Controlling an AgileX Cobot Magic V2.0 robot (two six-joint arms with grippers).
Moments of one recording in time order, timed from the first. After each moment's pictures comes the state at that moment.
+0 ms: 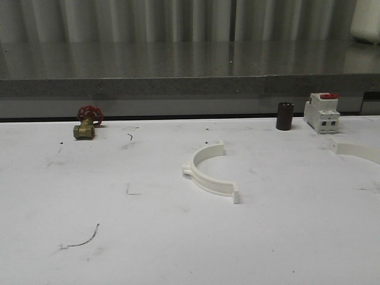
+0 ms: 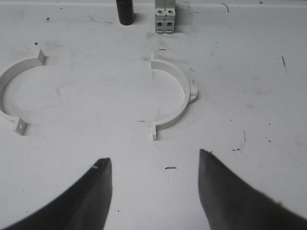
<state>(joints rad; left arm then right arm) -0.67 0.79 -0.77 -0.08 0.63 0.10 0.01 0.66 -0.63 0.05 0.69 0.03</state>
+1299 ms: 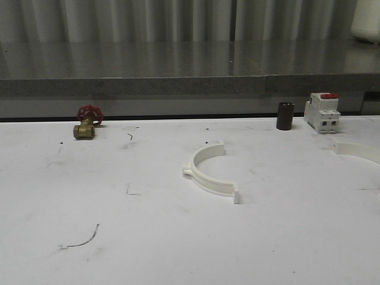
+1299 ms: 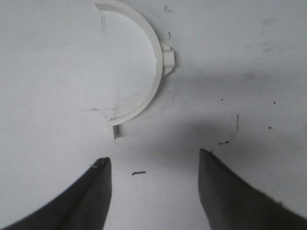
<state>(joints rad) -0.67 0.67 -0.69 -0.09 0.60 0.10 -0.08 1.48 -1.14 0.00 0.95 0.02</state>
